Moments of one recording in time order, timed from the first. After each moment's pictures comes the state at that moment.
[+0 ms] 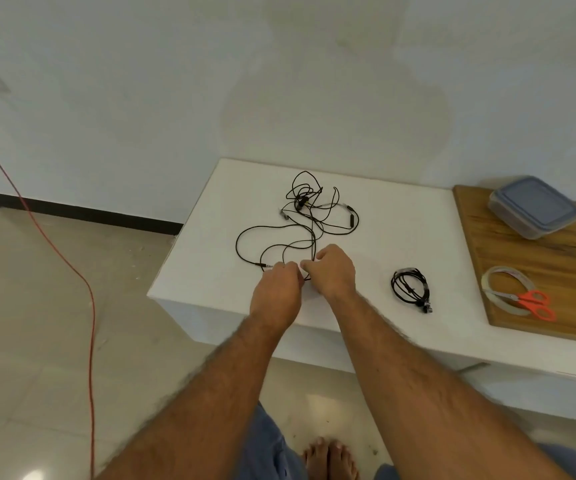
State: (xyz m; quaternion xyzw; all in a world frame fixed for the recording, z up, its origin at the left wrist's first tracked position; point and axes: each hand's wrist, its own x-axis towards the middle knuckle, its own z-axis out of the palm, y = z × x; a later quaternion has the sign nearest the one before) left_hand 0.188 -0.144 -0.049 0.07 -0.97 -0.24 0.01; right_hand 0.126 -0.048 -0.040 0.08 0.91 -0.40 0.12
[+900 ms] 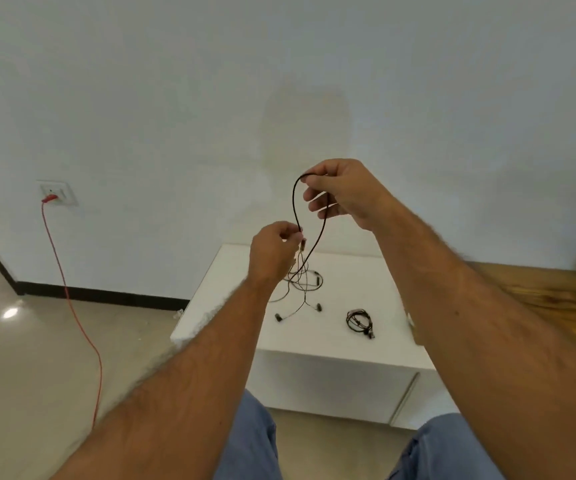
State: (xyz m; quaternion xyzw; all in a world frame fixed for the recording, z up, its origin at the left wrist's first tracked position) left_hand 0.245 -0.116 0.188 0.06 -0.81 -0.56 0.18; right_hand 0.218 0.026 0.300 -0.22 0.78 -0.59 0.06
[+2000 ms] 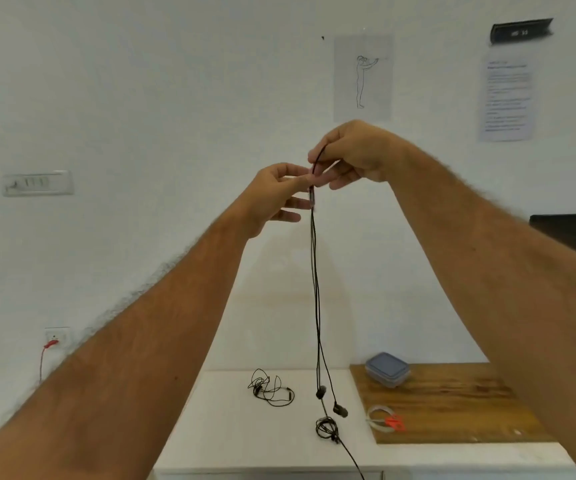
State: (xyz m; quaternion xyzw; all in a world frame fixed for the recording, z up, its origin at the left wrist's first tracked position) left_hand 0.440 -0.043 0.544 -0.26 -0.76 -0.57 0.18; right_hand 0.438 0.131 0.611 -0.27 0.83 -0.46 -0.13
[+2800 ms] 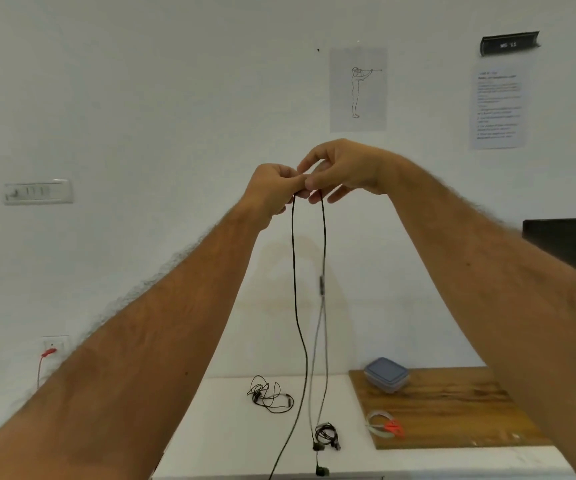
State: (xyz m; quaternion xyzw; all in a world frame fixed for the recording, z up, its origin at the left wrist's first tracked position) left_hand 0.448 -0.029 0.562 -0.19 -0.78 -0.53 0.27; right_hand 0.441 0.137 0.607 -0.33 0.87 -0.34 -0.12
